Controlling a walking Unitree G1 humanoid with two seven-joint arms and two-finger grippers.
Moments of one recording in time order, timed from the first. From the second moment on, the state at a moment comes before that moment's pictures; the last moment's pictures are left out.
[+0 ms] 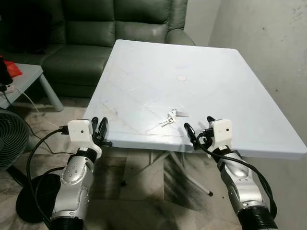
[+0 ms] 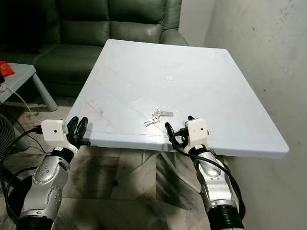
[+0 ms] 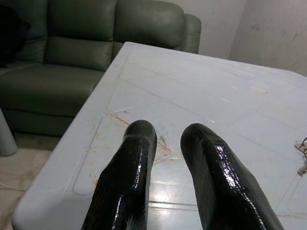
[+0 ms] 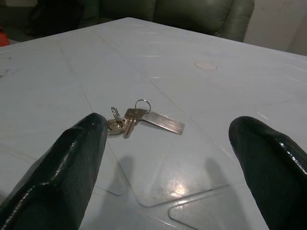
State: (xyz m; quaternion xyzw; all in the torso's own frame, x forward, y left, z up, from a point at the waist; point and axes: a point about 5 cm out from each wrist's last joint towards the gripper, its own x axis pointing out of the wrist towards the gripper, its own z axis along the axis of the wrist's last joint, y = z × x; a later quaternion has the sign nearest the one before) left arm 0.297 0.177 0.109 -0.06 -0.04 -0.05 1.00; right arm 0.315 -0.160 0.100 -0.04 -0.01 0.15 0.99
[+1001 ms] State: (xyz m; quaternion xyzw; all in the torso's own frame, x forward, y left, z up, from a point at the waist) left arm 0.297 0.186 0.111 -0.04 -0.03 -0.04 1.00; right arm 0.311 -0.146 0.094 -0.03 0.00 0.19 0.98
